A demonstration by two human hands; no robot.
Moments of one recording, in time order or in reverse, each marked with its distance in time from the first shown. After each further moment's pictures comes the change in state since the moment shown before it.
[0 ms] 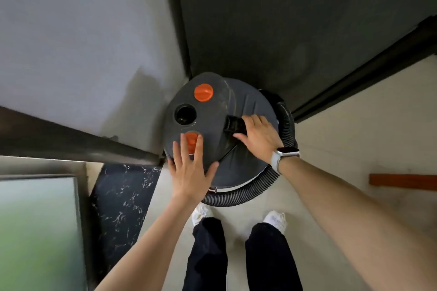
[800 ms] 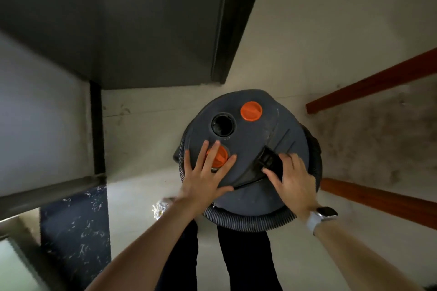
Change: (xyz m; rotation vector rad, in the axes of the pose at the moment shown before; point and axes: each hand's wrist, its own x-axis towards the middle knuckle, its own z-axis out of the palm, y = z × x) left_hand -0.050 0.194 0.132 0.437 -0.256 0.899; right_hand -0.281 0.203 0.071 0.135 0.288 0.595
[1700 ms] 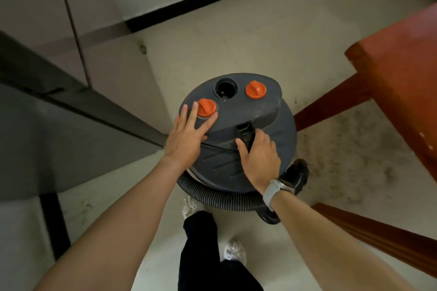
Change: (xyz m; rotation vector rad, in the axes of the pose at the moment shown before) left_hand 0.363 0.082 -0.121 0.091 -0.037 0.087; right_hand 0.228 0.155 -0.051 0.331 -0.013 0.592
